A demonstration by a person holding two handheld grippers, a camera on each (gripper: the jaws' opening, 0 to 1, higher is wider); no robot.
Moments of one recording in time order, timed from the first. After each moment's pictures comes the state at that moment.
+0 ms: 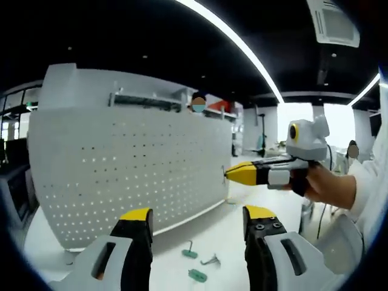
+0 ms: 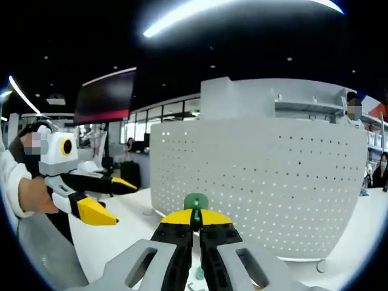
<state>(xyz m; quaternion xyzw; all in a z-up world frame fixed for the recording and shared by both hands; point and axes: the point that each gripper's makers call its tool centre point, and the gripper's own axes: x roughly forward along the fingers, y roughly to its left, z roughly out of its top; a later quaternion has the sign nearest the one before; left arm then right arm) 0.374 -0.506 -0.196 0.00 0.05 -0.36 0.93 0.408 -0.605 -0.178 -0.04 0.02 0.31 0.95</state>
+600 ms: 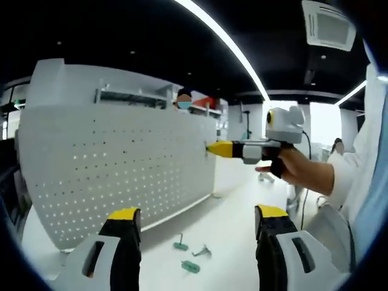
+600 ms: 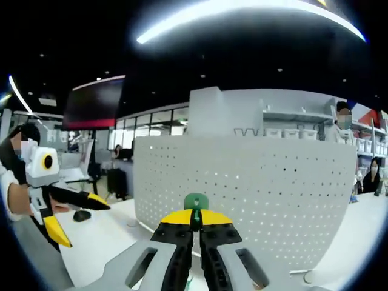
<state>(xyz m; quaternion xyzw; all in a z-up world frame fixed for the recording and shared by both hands) 0.352 -0.505 -0.202 0.01 0.06 -0.41 0.91 0.432 -0.624 -0.145 -0.04 -0.02 0.26 0.97</state>
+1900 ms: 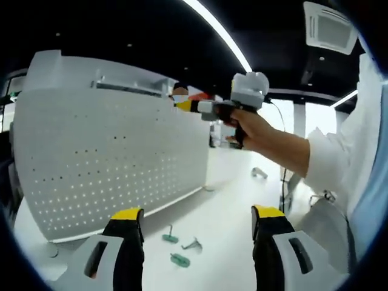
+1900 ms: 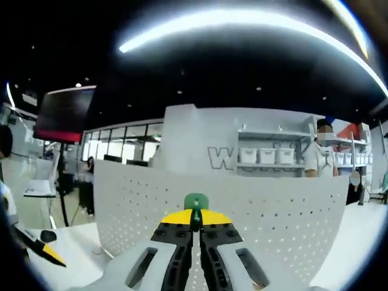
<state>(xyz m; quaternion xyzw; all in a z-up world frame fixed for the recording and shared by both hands) 0.348 -0.514 -0.227 0.00 0.08 -0.43 0.90 0.514 -0.638 -0.082 -0.03 -0.09 0.17 0.98</state>
